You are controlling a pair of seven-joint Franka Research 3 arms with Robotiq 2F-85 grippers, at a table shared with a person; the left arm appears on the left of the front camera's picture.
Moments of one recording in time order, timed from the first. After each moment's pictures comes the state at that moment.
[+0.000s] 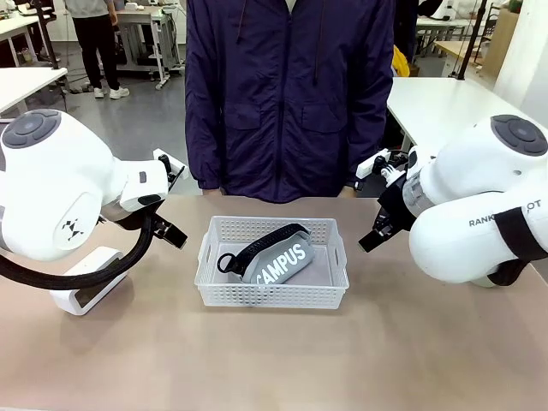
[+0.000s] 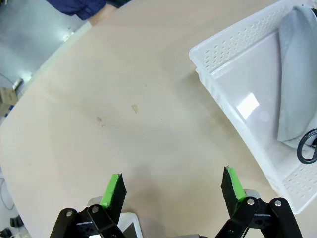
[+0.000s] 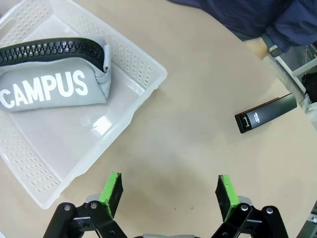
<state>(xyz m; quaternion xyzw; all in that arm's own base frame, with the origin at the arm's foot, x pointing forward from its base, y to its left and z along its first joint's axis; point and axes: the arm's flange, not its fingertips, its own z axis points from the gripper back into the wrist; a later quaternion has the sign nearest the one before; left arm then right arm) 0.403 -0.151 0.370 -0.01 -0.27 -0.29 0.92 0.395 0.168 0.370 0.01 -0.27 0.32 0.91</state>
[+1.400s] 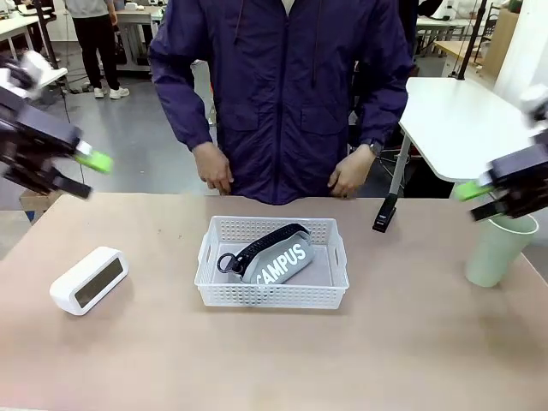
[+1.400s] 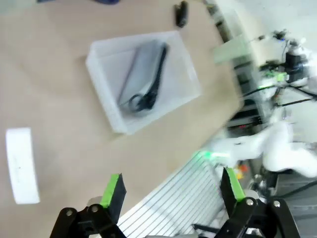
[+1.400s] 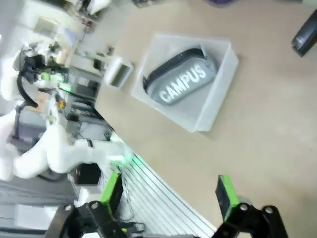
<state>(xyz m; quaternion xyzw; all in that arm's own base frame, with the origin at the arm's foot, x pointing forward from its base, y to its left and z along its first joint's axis) 0.317 -0.022 0.536 -0.43 -0.17 -0.14 0.88 0.311 -0.001 0.499 0.43 -0.16 0.11 0.88</state>
